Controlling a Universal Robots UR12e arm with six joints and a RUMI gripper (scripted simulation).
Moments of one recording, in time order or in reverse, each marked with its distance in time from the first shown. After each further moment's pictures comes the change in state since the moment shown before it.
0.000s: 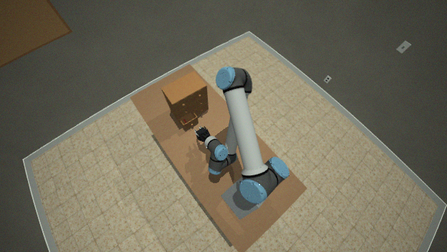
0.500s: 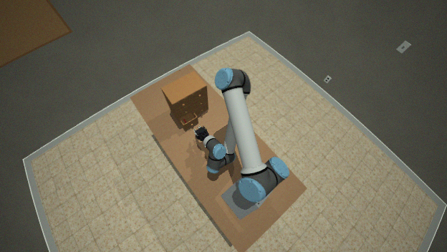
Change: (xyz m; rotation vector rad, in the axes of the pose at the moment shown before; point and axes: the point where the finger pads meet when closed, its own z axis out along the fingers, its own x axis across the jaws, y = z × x) arm 0.000 -0.012 0.027 0.000 0.000 0.000
